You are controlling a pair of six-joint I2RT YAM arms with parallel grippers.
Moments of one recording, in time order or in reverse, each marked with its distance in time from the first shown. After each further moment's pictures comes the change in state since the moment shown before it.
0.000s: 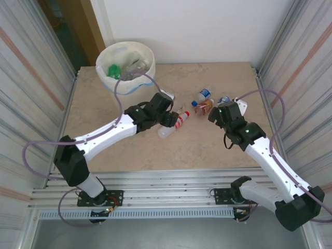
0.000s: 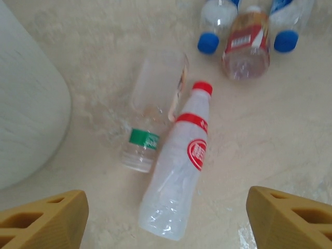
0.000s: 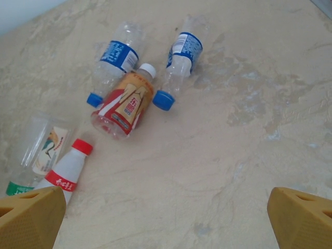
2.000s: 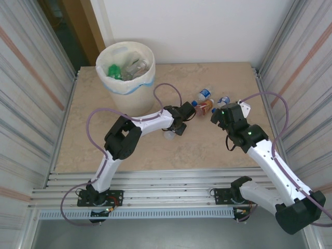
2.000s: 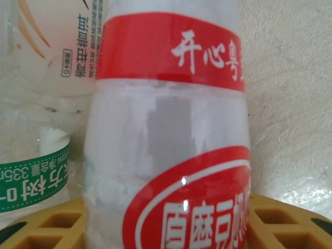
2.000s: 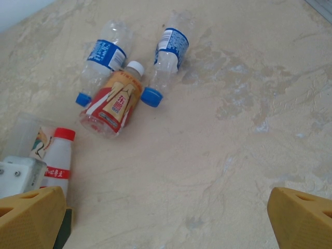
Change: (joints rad) left arm -0.016 0.621 0.350 -0.150 -0.016 -0.013; right arm -0.022 -0.035 -0.021 -0.027 -0.005 0.026
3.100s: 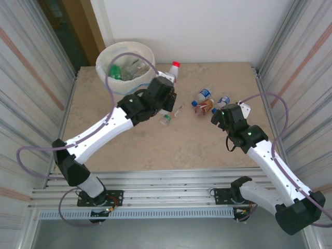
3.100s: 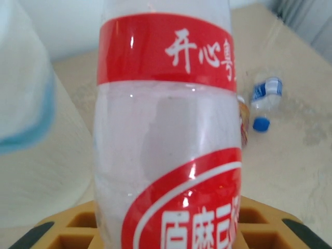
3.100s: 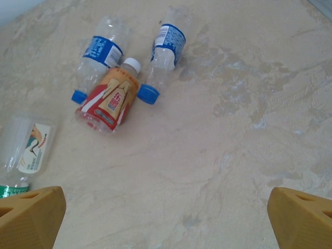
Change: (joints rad) left arm 0.018 -0.636 -0.022 0.042 -0.127 0.002; right arm -0.005 -0.005 -0.014 0.000 -0.003 0.000
